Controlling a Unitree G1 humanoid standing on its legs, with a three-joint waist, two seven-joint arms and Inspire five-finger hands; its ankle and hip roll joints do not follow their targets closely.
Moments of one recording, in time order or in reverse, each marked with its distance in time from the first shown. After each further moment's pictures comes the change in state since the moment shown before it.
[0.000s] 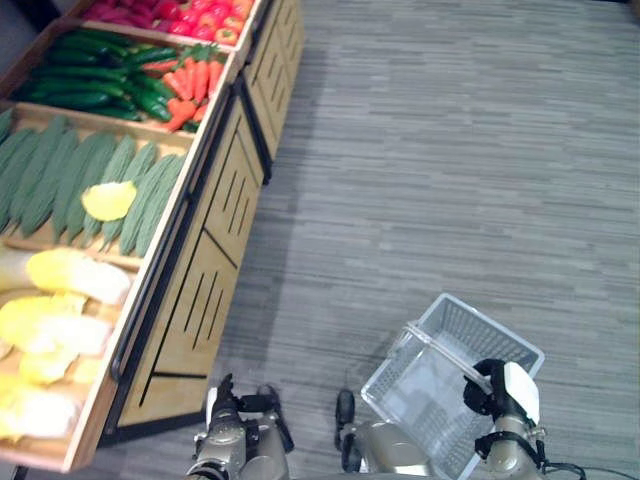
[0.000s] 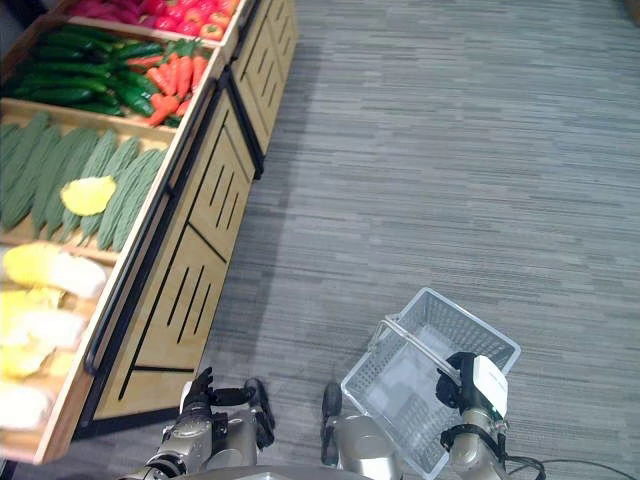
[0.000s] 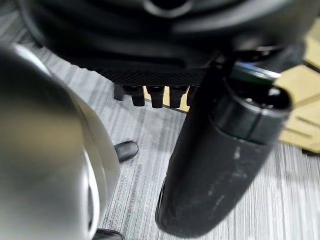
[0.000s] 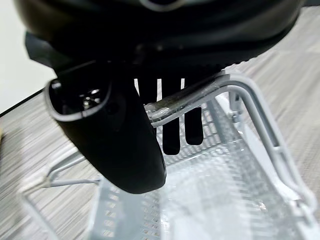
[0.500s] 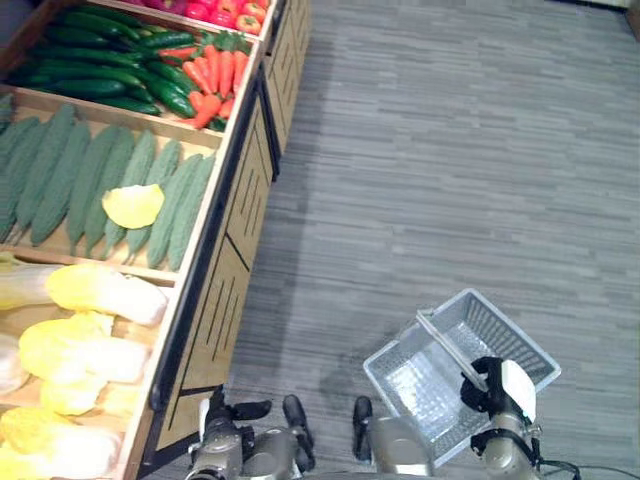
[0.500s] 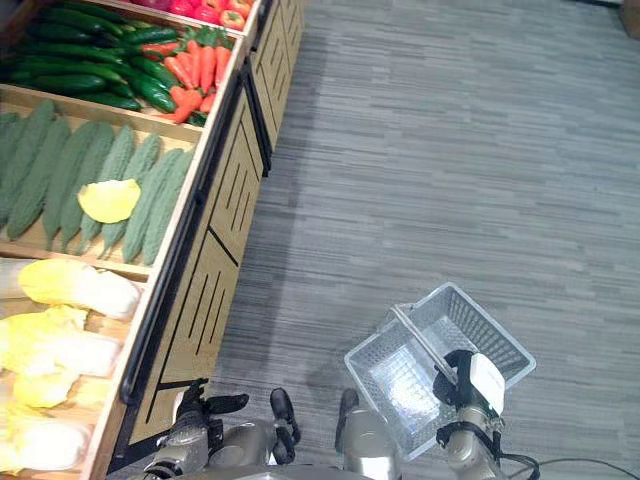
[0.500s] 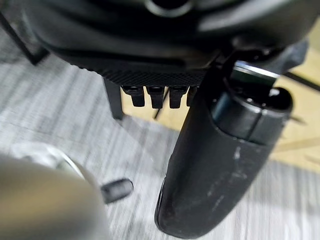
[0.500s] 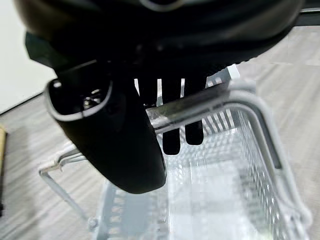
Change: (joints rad) left arm 0.026 0.015 0.059 0.017 -0.020 0.010 0.030; right arm -0.021 0.018 0.007 -0.032 -0.001 0.011 -0.005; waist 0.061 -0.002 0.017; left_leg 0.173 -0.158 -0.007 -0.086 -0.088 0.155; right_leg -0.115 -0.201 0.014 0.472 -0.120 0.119
